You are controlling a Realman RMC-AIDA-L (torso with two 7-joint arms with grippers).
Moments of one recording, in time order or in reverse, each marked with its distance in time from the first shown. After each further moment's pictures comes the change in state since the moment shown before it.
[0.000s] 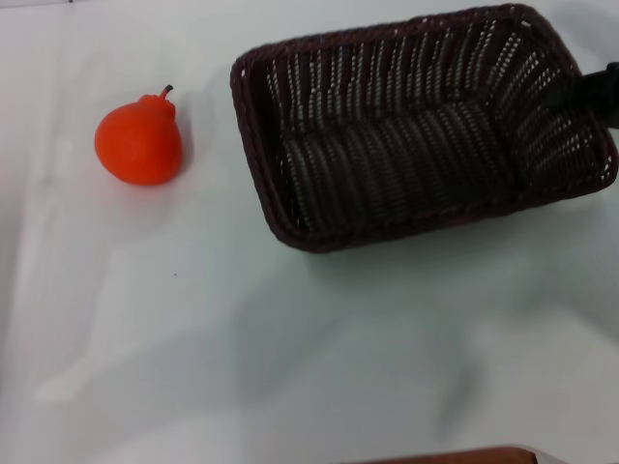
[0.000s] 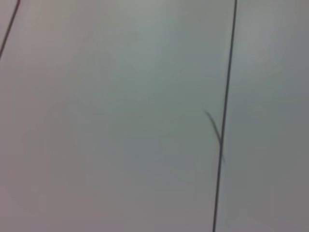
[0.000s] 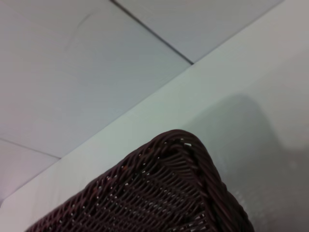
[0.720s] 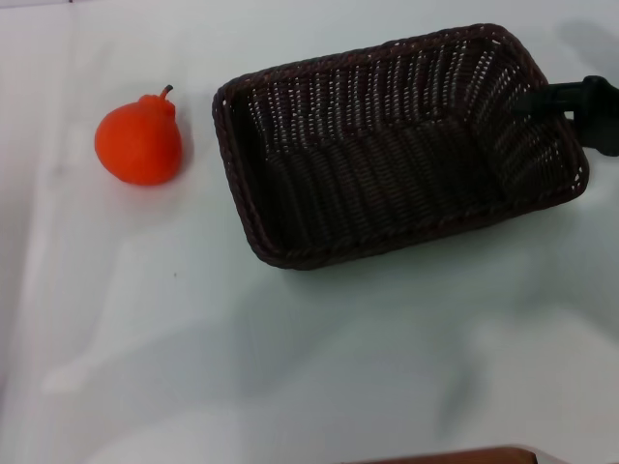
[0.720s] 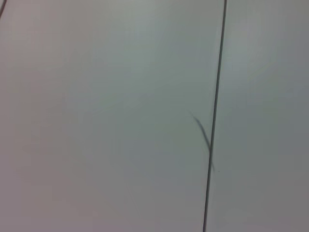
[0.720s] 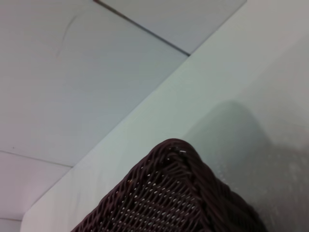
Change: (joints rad) left arm -0.020 -0.002 0.003 -0.002 0.002 -0.006 0.000; right arm 0.003 -0.004 0.011 0.150 0.058 -0.061 -0.020
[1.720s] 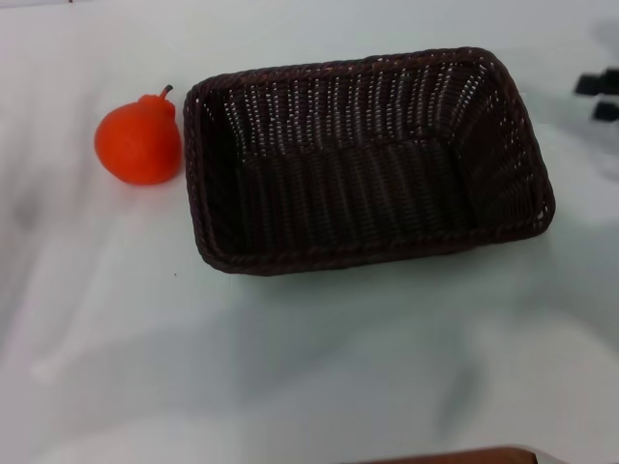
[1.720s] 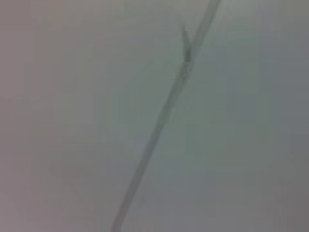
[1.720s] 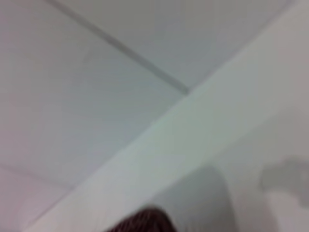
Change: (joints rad) left arm 0.084 0.053 0.343 -0.173 0.003 0.230 -0.416; right arm -0.069 -0.011 0.077 -0.138 0.034 0.101 -0.054
